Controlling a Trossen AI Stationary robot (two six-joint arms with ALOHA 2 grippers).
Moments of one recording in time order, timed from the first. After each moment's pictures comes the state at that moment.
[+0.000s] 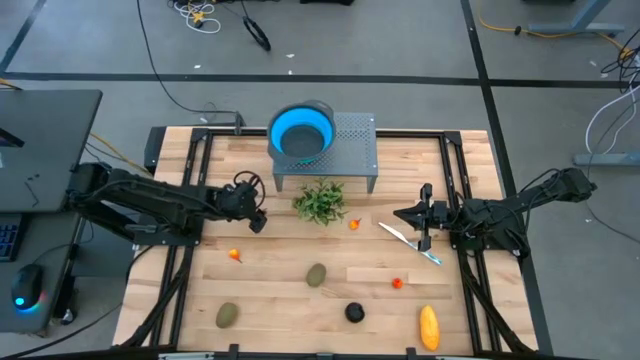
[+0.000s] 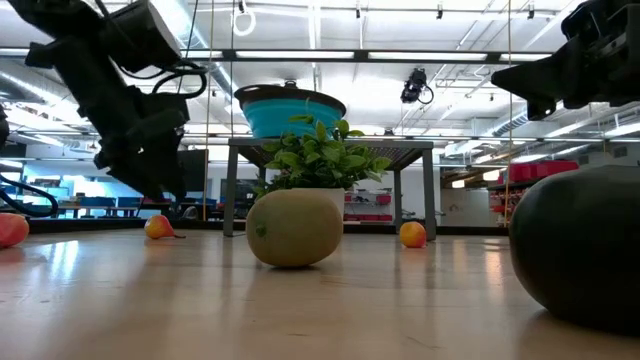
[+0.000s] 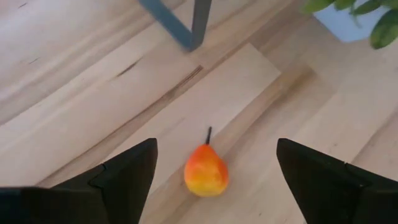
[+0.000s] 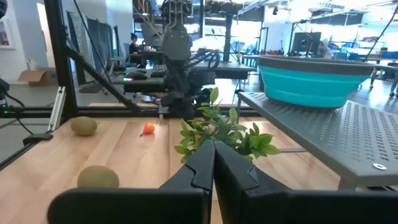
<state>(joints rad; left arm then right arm) -0.03 1.10 0.45 -0.36 -0.41 -0.77 0.31 0.47 0.01 0.51 0.42 -0.06</state>
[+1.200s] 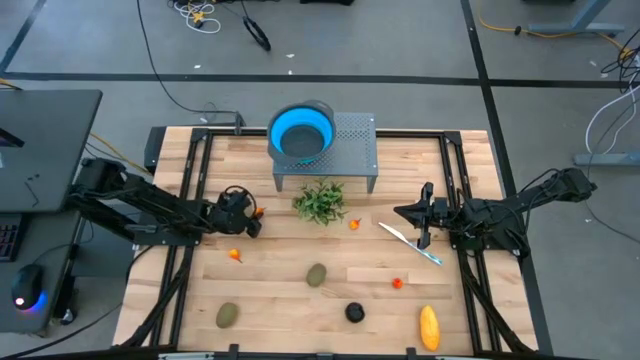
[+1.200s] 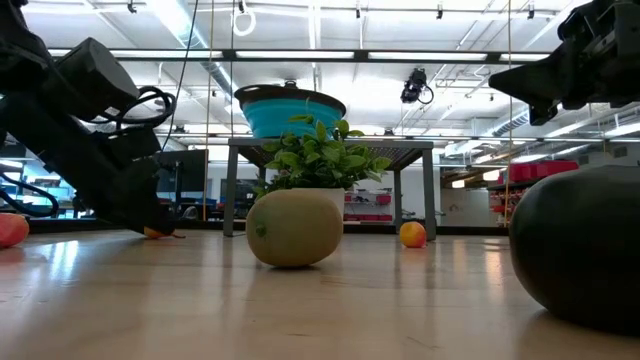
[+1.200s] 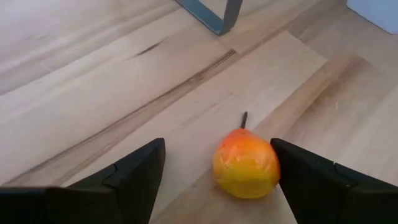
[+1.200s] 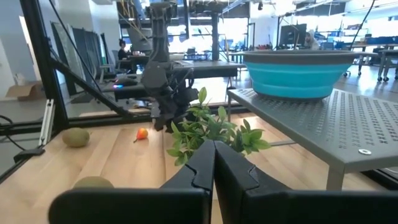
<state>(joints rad) -0.16 1.22 0.14 0.16 -0.65 -0.83 0.31 0.47 0.01 0.51 0.47 0.01</state>
